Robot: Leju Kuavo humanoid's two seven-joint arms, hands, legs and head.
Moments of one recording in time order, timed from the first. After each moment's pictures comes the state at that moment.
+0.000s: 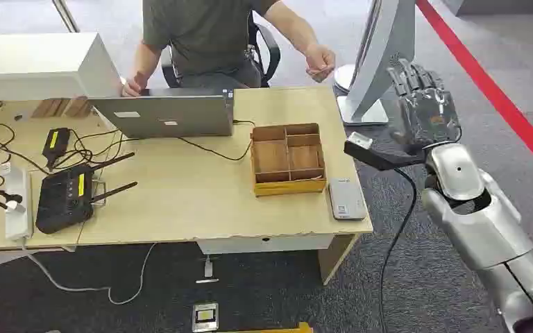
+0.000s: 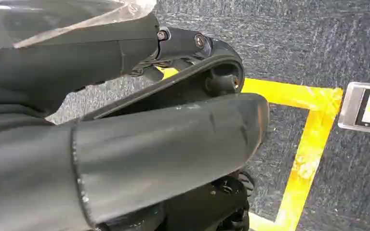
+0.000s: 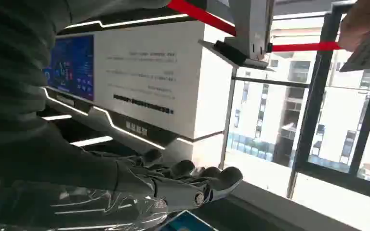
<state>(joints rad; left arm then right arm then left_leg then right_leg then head) -0.13 0.09 -1.10 -0.21 1.25 0.13 -0.22 -0.63 -0.57 0.48 -1.41 1.21 -0.13 0.30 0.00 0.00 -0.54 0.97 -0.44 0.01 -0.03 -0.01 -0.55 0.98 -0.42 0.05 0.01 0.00</state>
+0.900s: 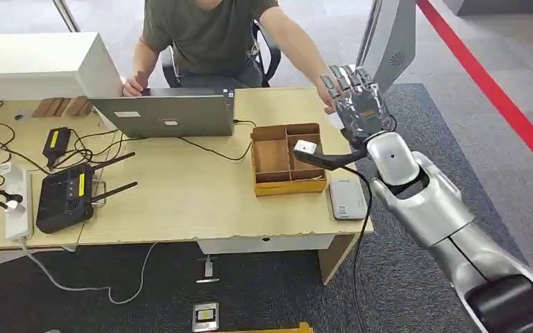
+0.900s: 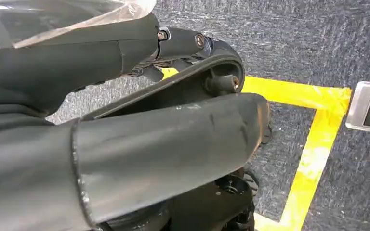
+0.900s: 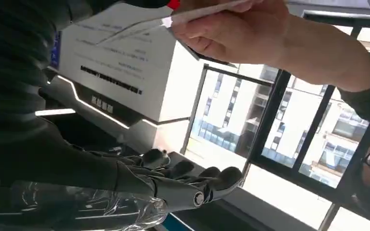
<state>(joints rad) -0.12 0.09 -1.11 -0.21 1.27 0.14 -0.21 -0.80 -0.40 0.68 -1.20 1.35 -0.10 0.29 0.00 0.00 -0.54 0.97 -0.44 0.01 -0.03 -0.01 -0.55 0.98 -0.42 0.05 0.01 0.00</state>
